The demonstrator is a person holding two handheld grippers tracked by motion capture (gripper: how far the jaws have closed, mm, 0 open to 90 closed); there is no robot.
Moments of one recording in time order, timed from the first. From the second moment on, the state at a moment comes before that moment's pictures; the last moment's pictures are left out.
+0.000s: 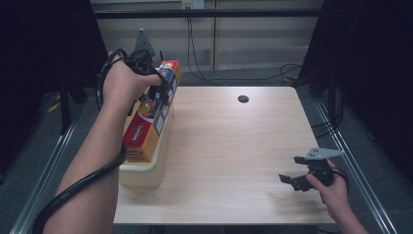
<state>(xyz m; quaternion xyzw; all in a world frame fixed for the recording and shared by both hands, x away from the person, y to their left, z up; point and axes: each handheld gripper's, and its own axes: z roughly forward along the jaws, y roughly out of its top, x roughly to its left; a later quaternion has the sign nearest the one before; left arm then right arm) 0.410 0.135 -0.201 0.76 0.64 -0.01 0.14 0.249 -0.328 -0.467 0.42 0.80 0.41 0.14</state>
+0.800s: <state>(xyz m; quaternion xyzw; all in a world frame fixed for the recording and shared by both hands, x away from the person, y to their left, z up) 0.402 0.162 -0.206 0.74 0.65 0.00 0.13 0.249 -0.327 -0.467 0.42 0.80 0.40 0.14</state>
